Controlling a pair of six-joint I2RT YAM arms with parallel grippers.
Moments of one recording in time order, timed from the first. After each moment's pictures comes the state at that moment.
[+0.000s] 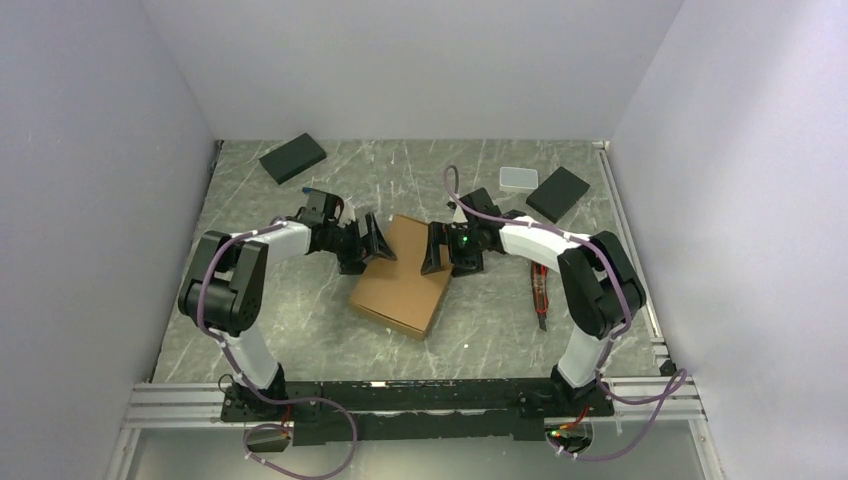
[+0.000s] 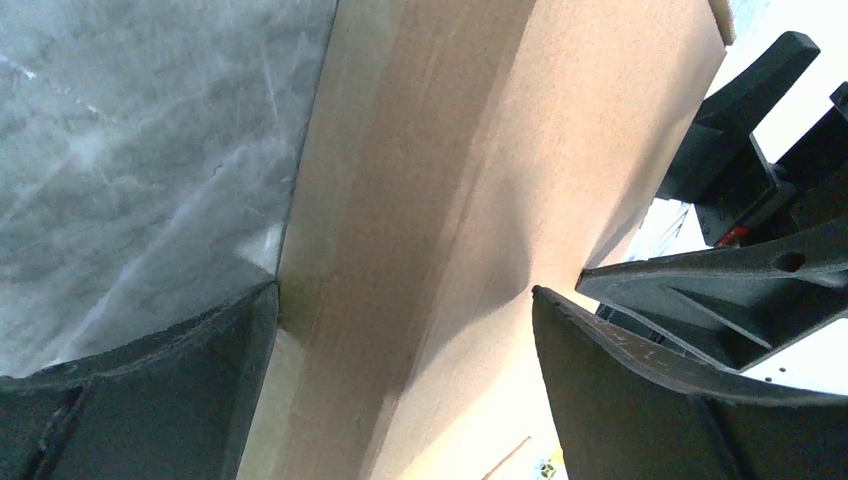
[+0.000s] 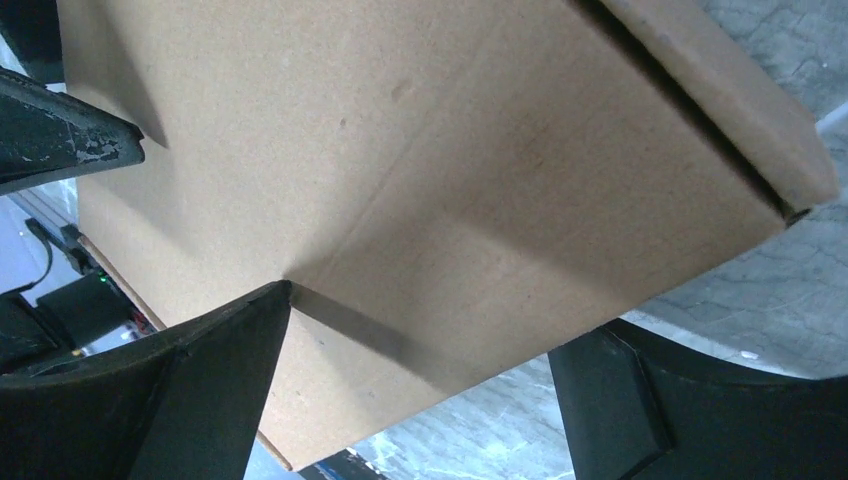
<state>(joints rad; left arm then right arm) -0.28 1.76 0.97 -0.21 0.64 -0.58 0.51 1.77 1.08 -0.37 -0.42 0.49</state>
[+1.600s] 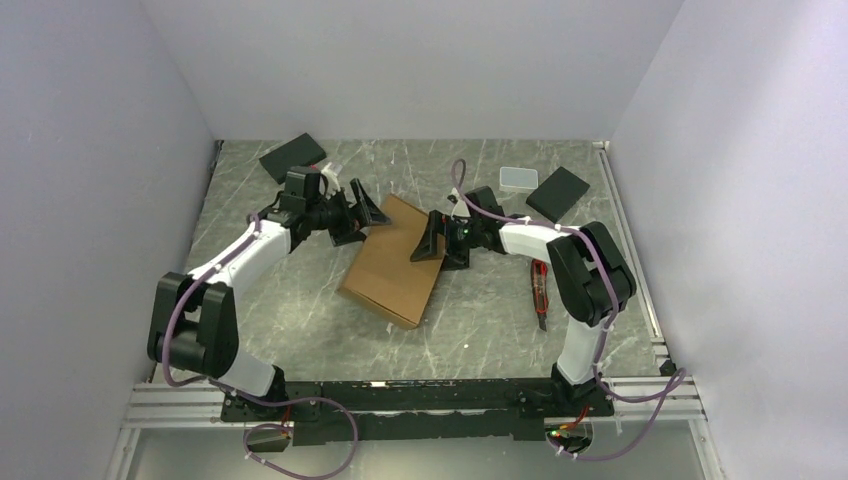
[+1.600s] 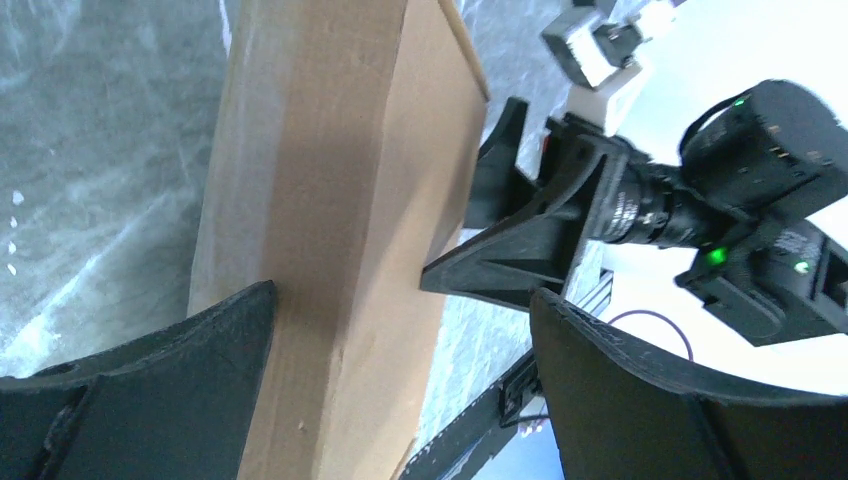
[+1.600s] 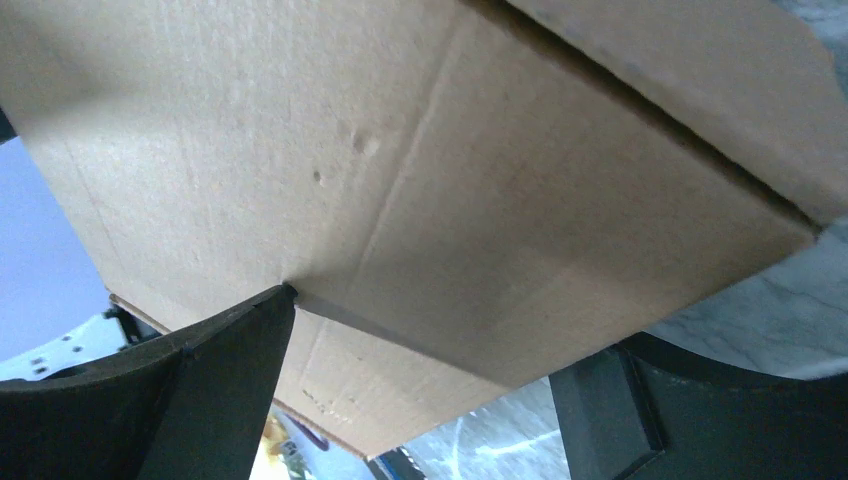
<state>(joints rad) -0.27 1.50 1.00 -0.21 0.57 -0.72 0.47 1.85 1.05 -0.09 -0.65 0.65</state>
